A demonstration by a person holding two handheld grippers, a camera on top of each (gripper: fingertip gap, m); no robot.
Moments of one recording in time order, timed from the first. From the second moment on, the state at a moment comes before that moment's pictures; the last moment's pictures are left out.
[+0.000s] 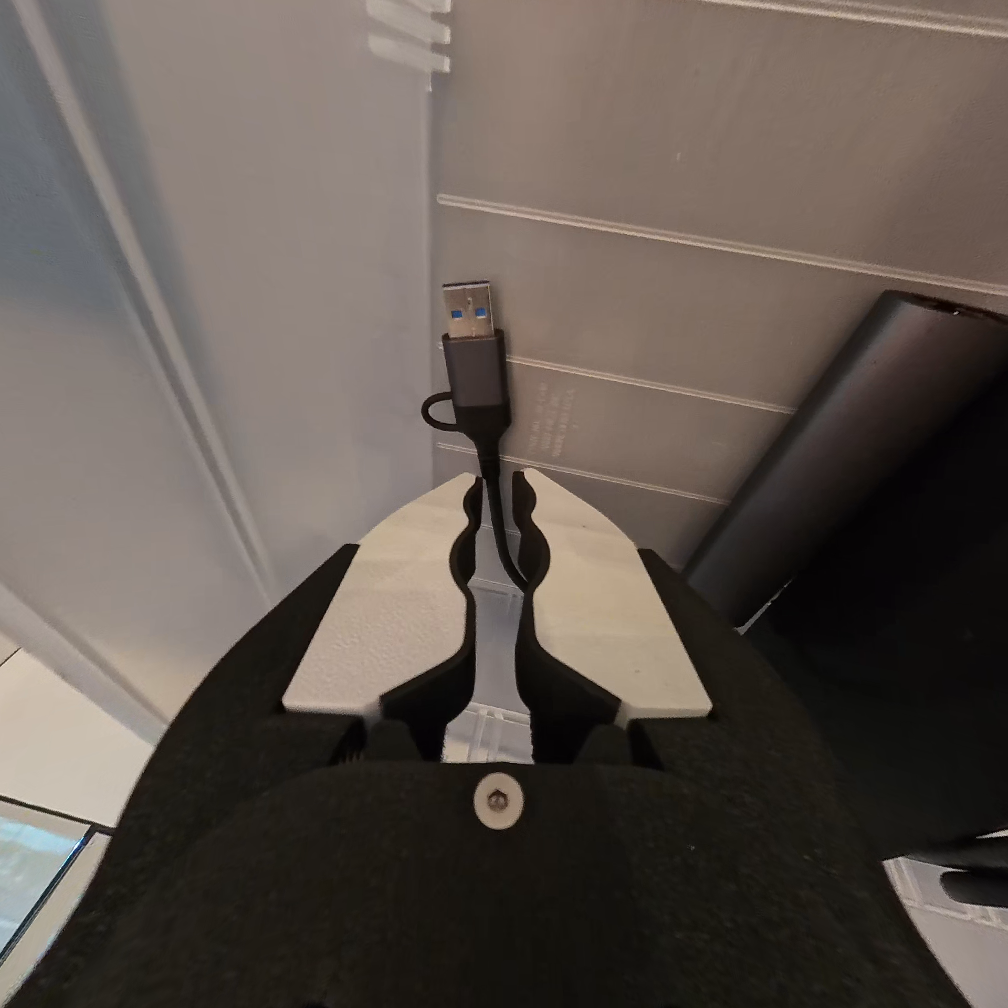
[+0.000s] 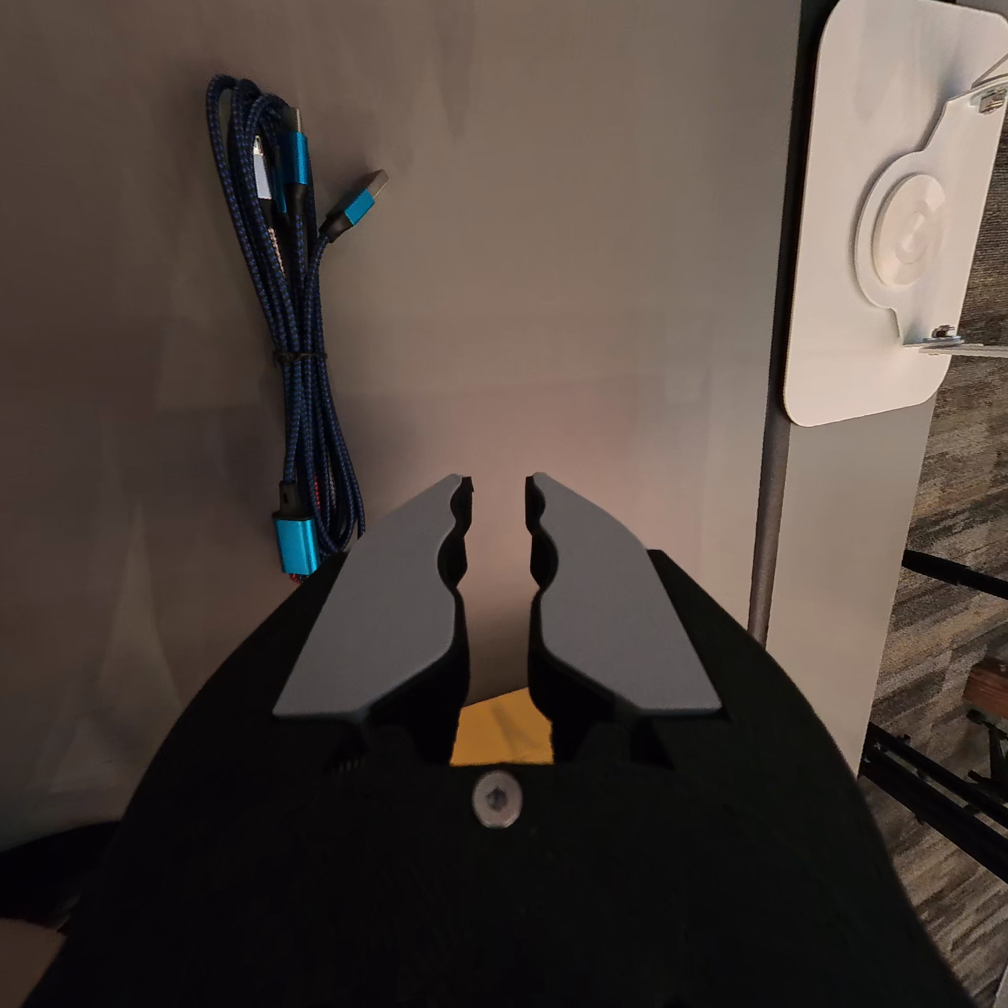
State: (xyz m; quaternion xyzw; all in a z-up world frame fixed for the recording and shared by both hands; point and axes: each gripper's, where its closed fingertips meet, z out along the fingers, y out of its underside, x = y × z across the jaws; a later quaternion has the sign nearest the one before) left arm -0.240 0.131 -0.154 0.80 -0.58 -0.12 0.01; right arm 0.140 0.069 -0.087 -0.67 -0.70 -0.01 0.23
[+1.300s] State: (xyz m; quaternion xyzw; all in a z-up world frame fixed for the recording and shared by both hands) left arm -0.240 0.125 -0.155 0.78 -0.62 -0.11 0.04; right arm 0.140 0.062 -0.089 -0.66 -0.72 -0.02 0.22
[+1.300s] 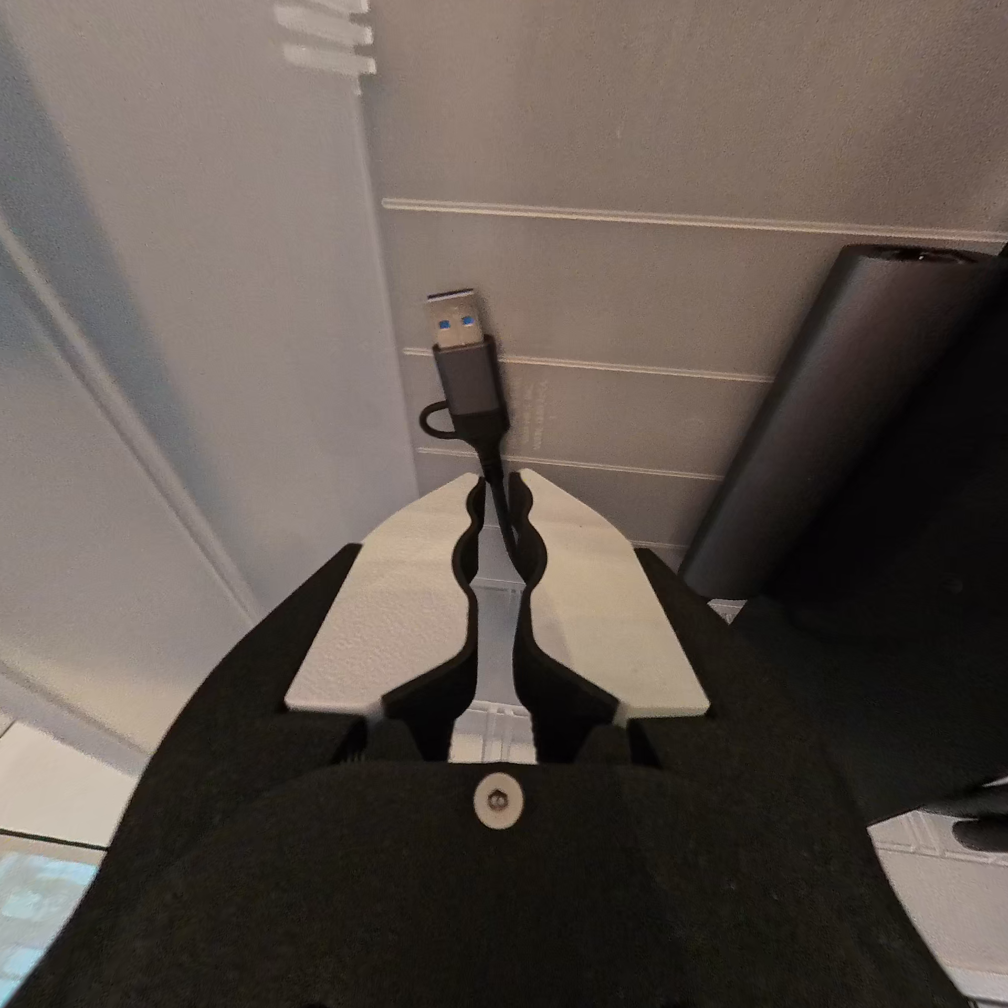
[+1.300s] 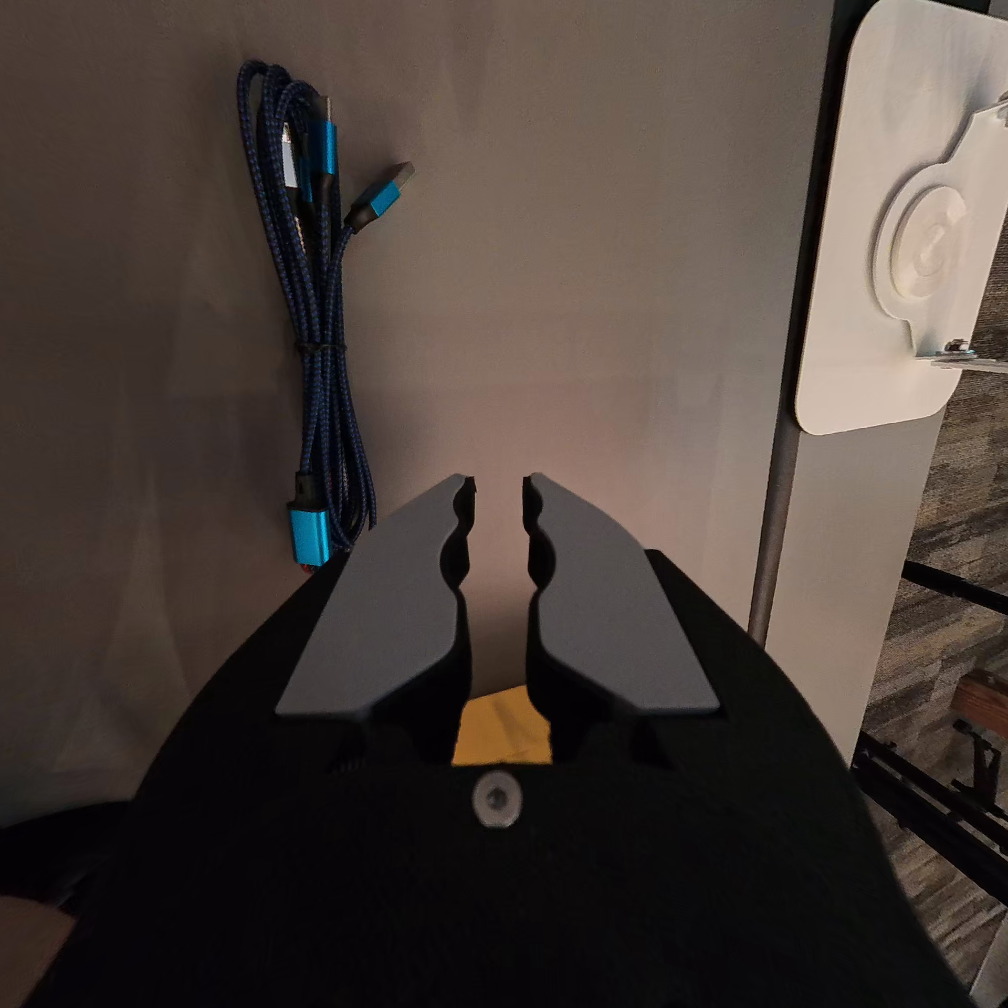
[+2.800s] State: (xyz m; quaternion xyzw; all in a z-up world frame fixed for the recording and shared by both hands) left arm -0.198 0.134 -0.007 0.76 -0.51 -0.18 -0.35; right arm 0.124 0.064 -0.078 -0.67 -0.70 0.04 0.25
